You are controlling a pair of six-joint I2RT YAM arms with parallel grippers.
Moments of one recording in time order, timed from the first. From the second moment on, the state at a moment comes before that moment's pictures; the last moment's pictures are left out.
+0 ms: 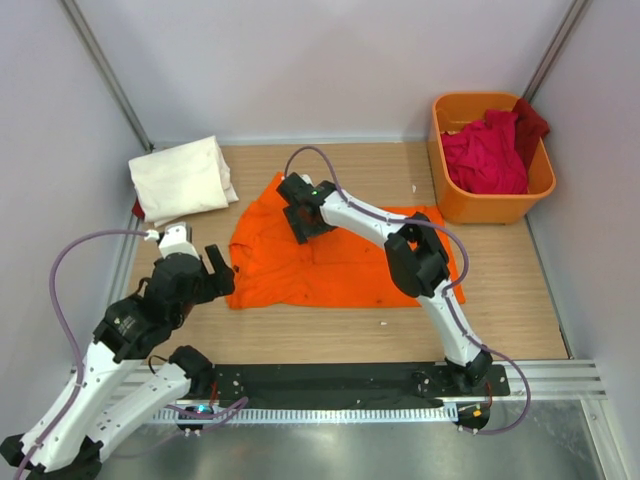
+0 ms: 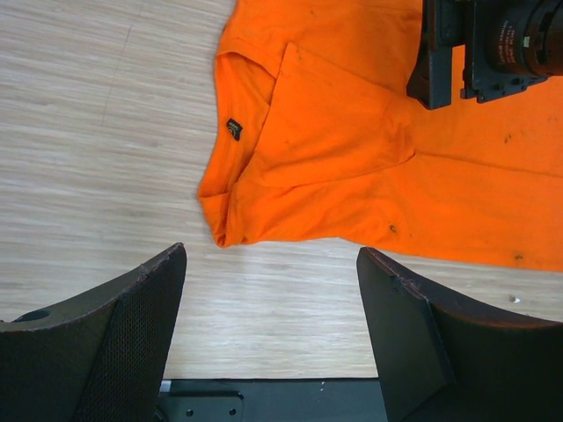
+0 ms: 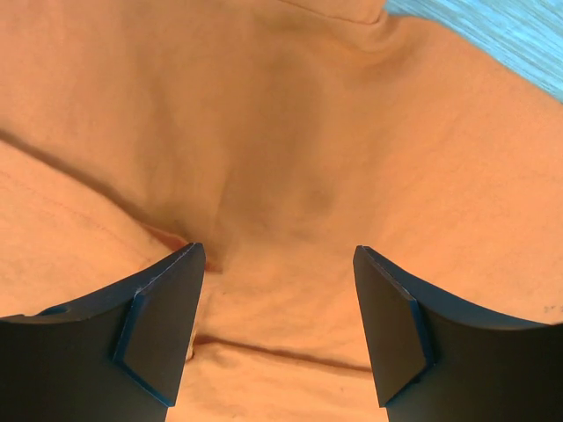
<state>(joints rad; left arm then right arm) -0.62 0.59 0.90 -0.98 -0.45 -0.65 0.79 2.31 1.99 -0.84 0.31 0.28</state>
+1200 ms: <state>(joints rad) -0.36 1.21 0.63 -0.68 -0.23 -0.82 0.58 0.92 0.71 -0.64 0.20 0.72</state>
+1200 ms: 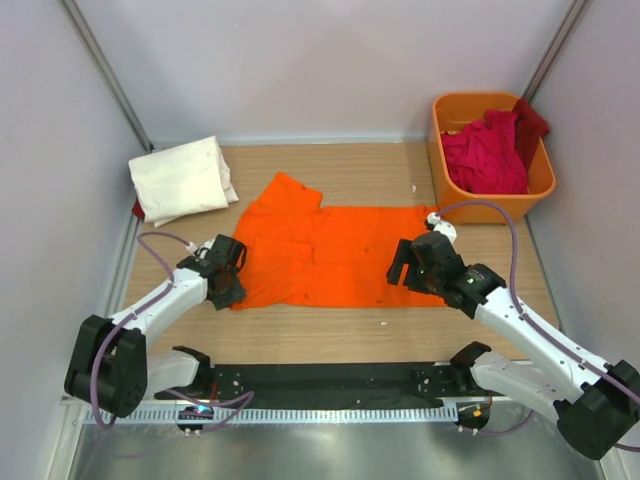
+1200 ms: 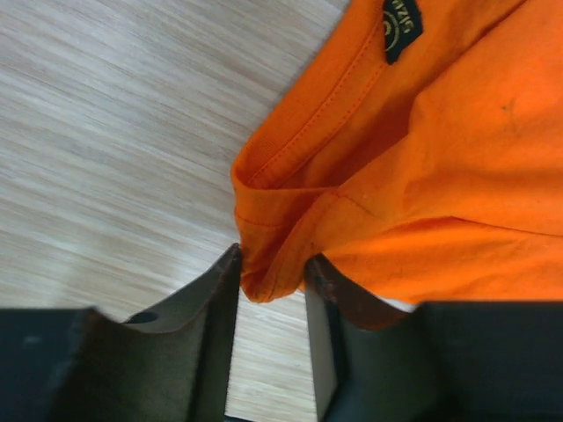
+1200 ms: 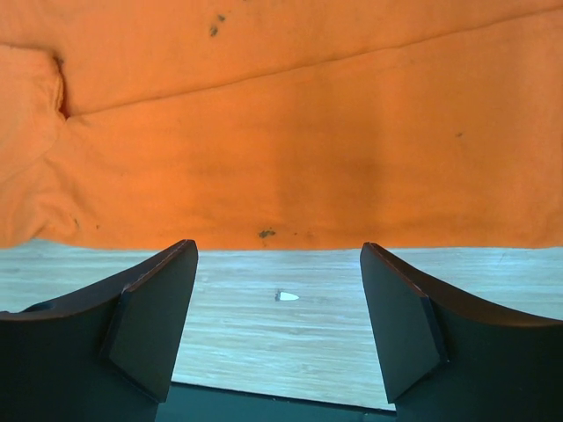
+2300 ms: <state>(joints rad) -0.31 1.11 0.90 -1.03 -0.10 -0.72 0.14 0.79 0.35 -0.53 0.15 1.04</state>
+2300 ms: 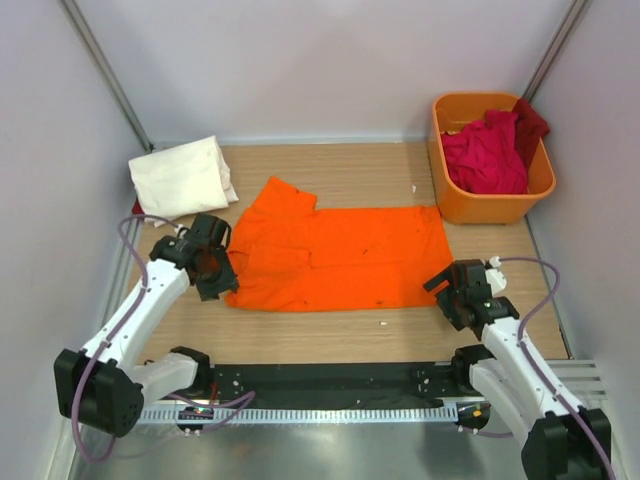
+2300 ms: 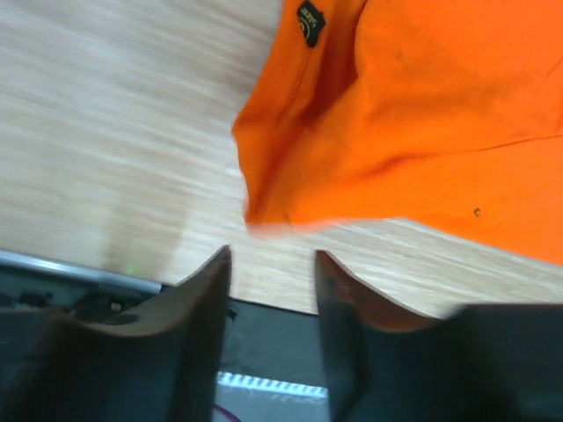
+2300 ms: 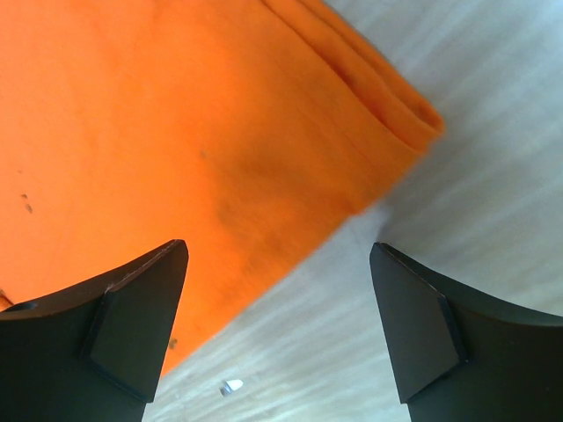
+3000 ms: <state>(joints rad) -0.32 1.31 0.80 -0.67 0.04 -0.77 0.17 1.05 0.65 -0.42 -0.11 0.83</state>
